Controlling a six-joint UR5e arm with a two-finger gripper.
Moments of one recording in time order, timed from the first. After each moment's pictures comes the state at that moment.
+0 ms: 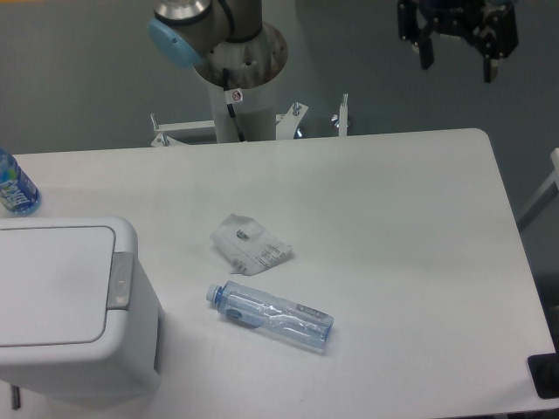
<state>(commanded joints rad) 2.81 -1.51 -1.52 -1.28 1.62 1.54</state>
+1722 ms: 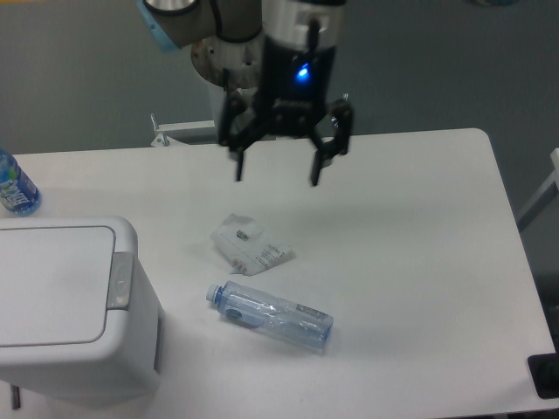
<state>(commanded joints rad) 2.37 -1.68 -1.45 -1.17 1.16 0.24</state>
